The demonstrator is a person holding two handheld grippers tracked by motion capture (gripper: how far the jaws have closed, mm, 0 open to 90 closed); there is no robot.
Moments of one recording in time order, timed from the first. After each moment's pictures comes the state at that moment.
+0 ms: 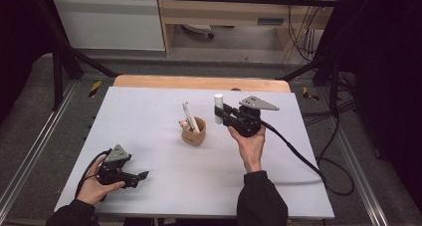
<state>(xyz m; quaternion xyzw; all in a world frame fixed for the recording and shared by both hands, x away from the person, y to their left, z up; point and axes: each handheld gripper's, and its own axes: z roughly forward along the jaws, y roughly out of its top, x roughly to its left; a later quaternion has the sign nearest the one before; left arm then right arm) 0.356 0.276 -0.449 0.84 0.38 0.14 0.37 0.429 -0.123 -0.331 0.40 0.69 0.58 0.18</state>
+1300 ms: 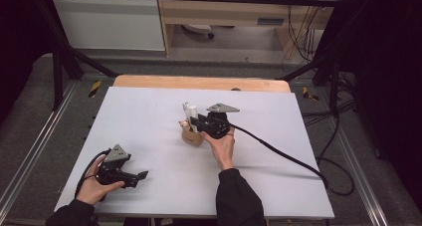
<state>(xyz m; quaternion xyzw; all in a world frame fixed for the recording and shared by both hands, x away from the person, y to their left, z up) 0.355 0.278 -0.449 0.83 0.38 0.14 0.38 0.469 -0.054 -0.405 0.40 0.73 0.53 0.13</state>
